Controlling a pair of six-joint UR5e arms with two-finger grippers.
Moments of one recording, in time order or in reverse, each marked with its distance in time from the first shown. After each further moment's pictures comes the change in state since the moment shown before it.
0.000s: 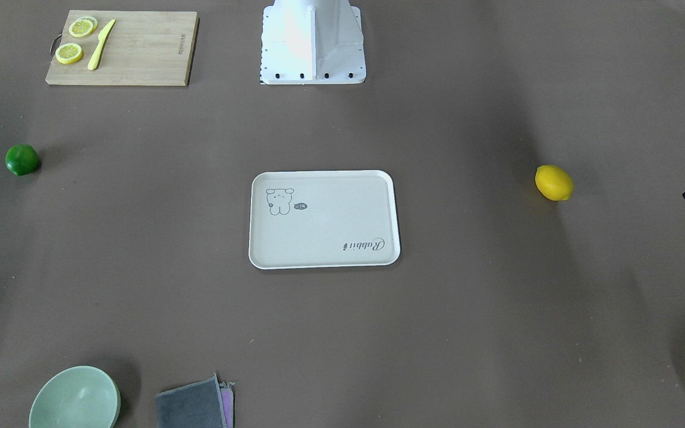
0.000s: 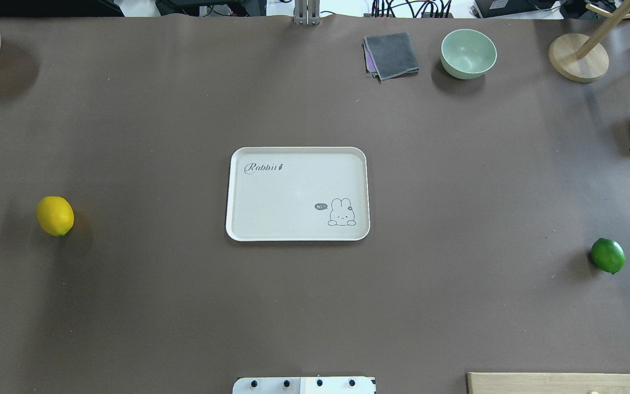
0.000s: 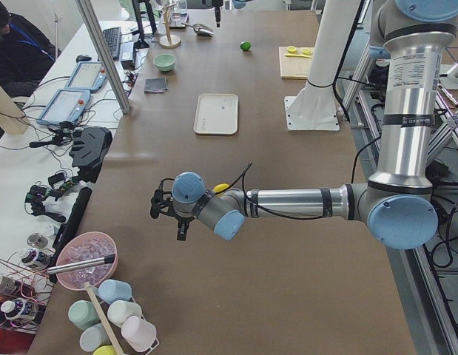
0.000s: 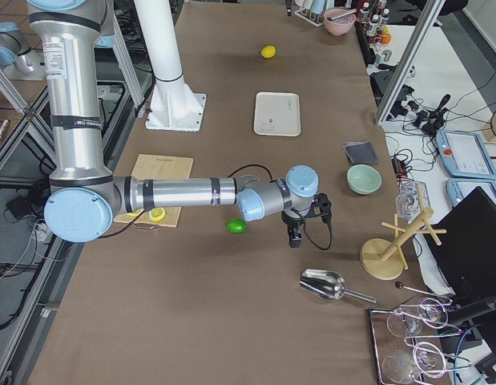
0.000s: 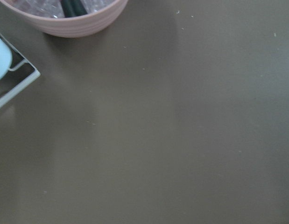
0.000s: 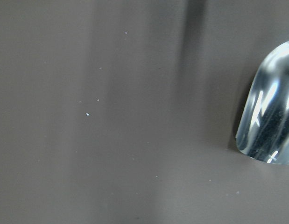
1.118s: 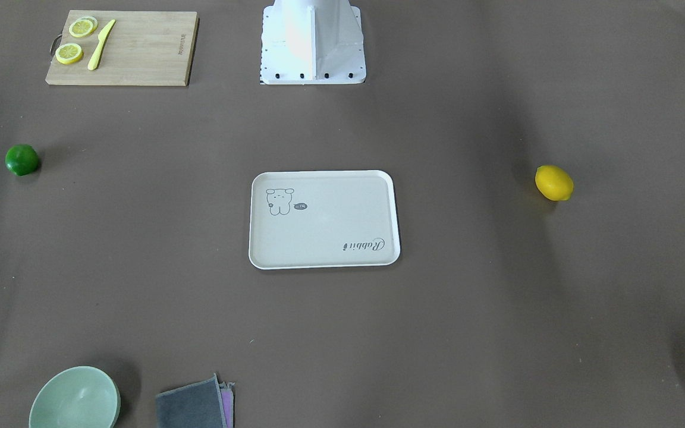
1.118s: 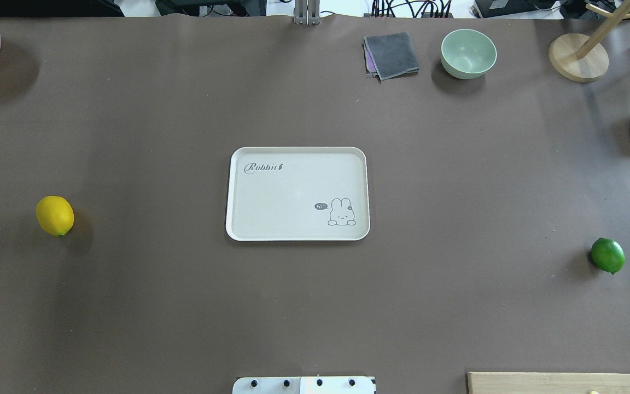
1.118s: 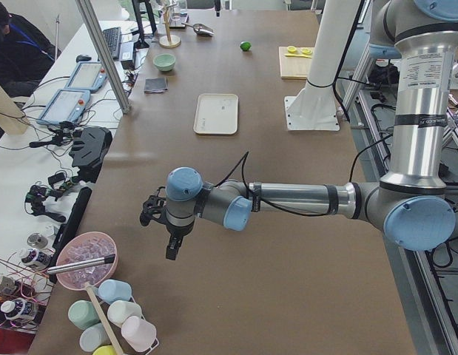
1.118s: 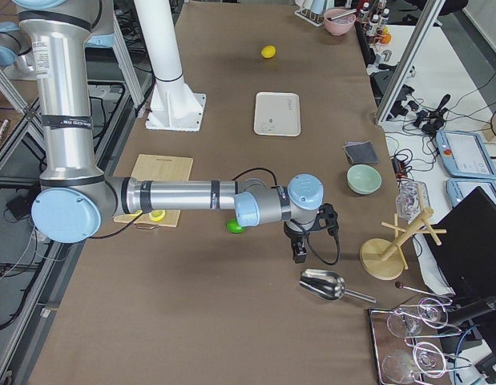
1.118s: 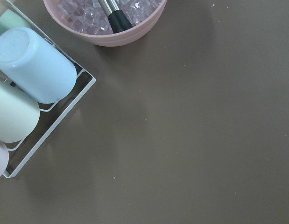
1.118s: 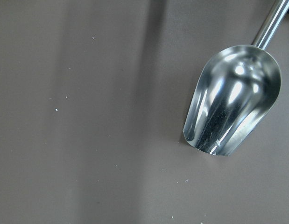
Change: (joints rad) left arm -0.184 0.041 -0.086 0.298 0.144 0.488; right arm 0.159 -0.009 -0.006 -0.105 0.003 -0.237
